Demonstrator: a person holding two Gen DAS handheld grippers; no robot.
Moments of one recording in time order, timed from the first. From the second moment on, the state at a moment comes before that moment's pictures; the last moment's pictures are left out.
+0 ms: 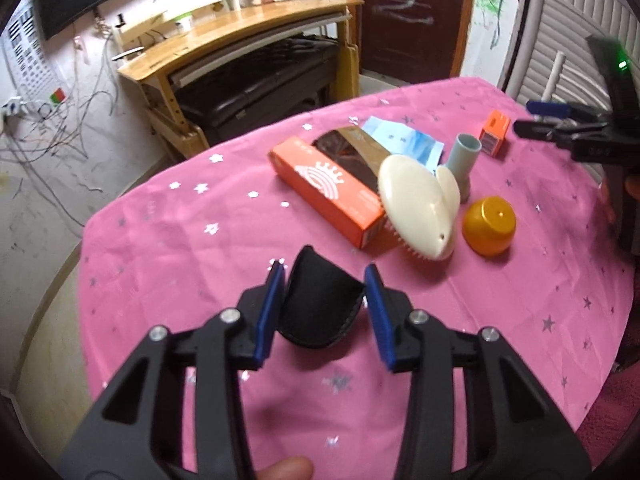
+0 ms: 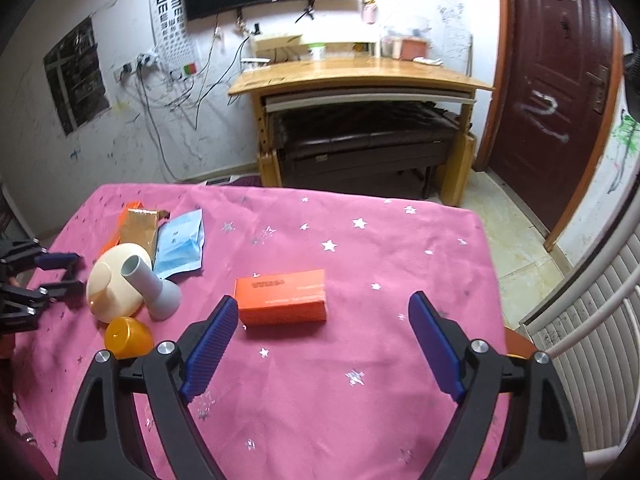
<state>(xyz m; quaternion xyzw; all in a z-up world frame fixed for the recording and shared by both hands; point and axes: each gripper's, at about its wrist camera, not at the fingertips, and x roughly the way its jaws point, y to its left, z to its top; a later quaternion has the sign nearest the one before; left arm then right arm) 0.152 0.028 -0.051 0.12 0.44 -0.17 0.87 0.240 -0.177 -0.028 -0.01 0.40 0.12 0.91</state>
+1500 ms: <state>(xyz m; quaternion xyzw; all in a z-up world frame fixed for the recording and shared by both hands) 0.104 -0.018 0.021 0.08 0.36 -0.17 0.91 0.151 -0.237 0.027 0.03 0.30 0.08 0.95</state>
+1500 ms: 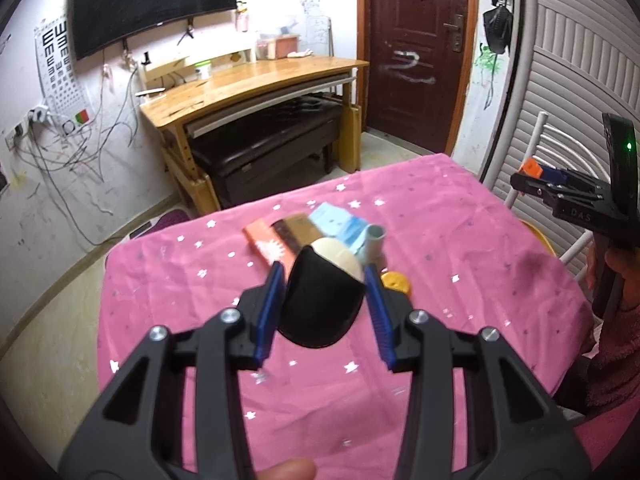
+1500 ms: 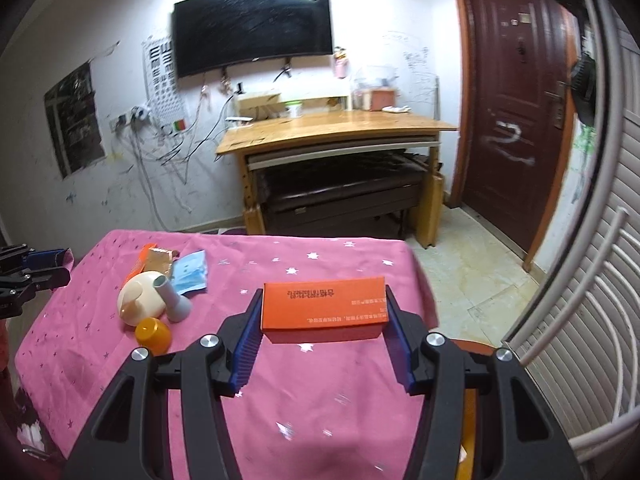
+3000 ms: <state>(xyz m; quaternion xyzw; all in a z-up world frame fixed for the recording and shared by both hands) 0.151 -0.344 0.011 0.13 0.41 -0.37 0.82 0.110 -0.417 -0.065 0.15 0.35 -0.07 0.92</state>
